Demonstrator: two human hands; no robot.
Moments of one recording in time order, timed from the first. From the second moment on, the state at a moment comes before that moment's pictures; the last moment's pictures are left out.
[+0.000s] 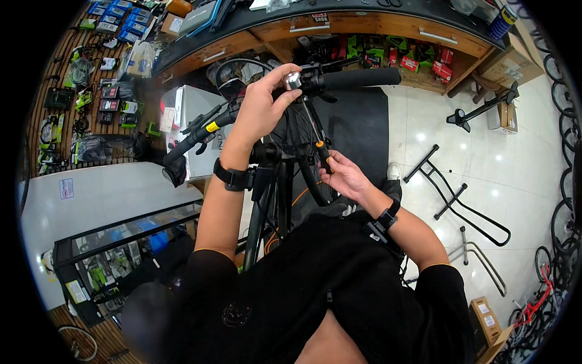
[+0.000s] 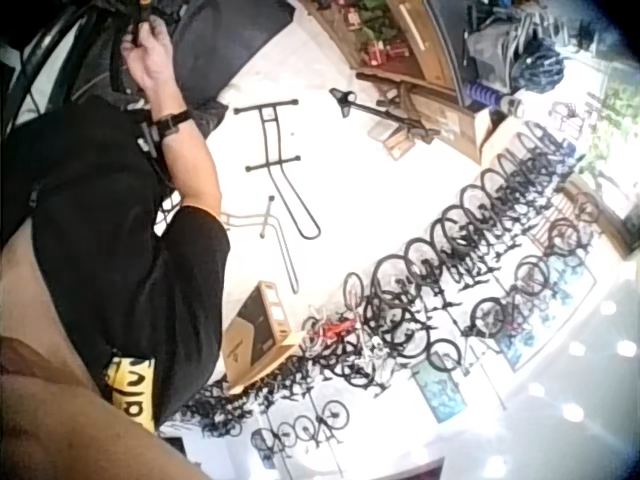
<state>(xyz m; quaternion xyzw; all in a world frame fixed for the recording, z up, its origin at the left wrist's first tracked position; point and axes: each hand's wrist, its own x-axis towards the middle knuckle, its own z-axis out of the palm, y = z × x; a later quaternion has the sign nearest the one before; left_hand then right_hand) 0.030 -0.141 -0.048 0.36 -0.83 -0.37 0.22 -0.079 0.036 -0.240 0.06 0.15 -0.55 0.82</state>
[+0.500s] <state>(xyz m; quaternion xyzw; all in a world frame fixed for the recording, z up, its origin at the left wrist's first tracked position) 0.024 -0.139 -0.043 0.35 -0.83 -0.37 0.23 -0.080 0.025 -0.296 0.10 -0.22 -0.40 0.89</state>
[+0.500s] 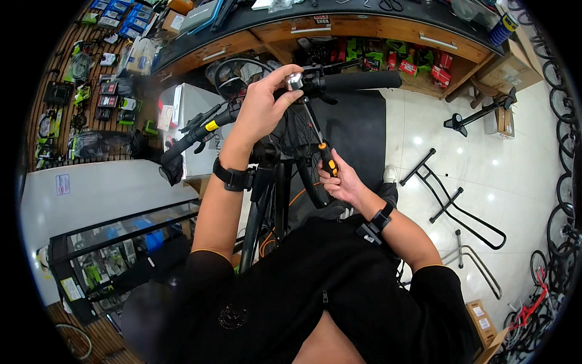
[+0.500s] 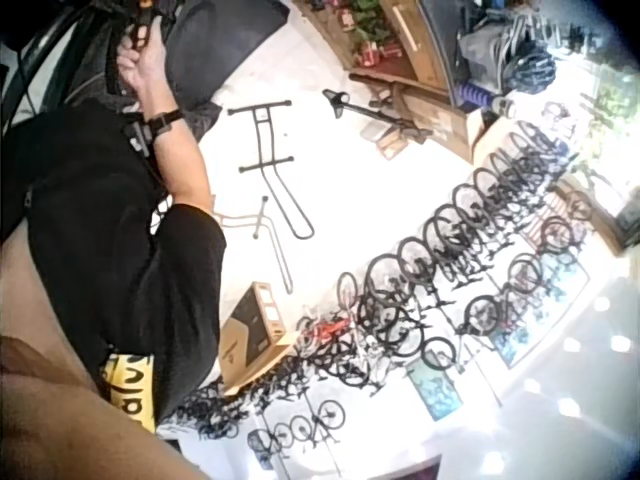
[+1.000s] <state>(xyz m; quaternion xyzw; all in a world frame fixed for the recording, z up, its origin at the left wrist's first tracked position) 0.035 -0.135 -0.038 0.35 -0.84 -0.36 0.21 -0.070 0.027 -0.241 0.10 0.07 -0.45 0.88</state>
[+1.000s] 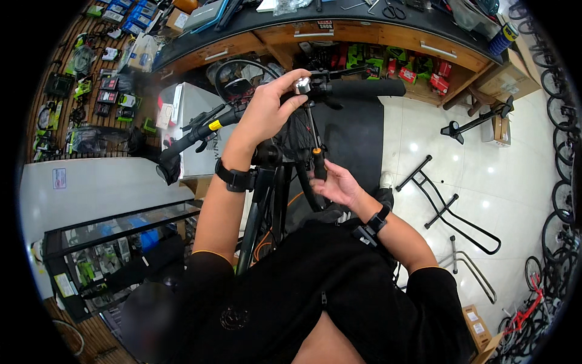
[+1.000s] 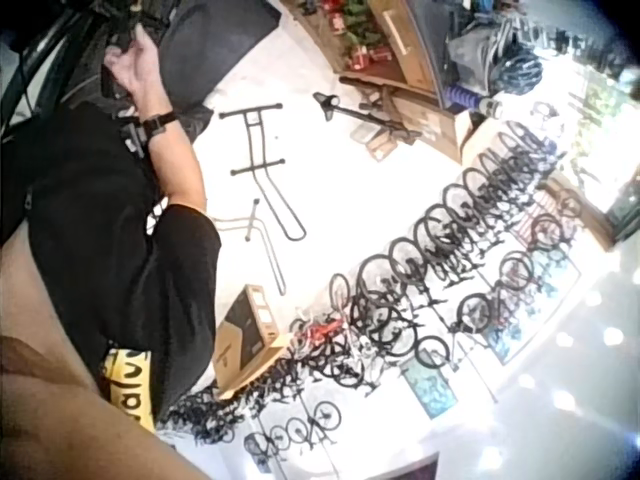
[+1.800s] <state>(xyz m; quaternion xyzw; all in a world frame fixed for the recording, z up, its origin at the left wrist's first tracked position) 0.039 -0.137 -0.040 0.33 -0.85 -0.34 0.21 -0.072 0.027 -0.253 0.11 0.14 -0.52 0.84</state>
